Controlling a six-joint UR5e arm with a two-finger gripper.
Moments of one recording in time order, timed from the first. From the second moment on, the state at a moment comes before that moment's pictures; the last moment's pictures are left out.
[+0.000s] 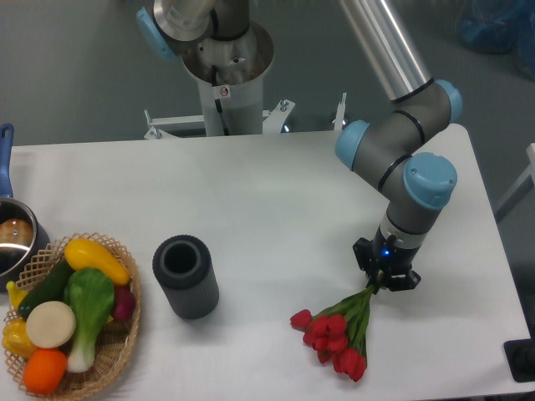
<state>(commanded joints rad) 2.70 -2.14 -1.56 -0.85 1.28 1.41</state>
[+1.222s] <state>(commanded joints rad) 2.80 -1.91 -1.54 -0.82 0.71 1.11</state>
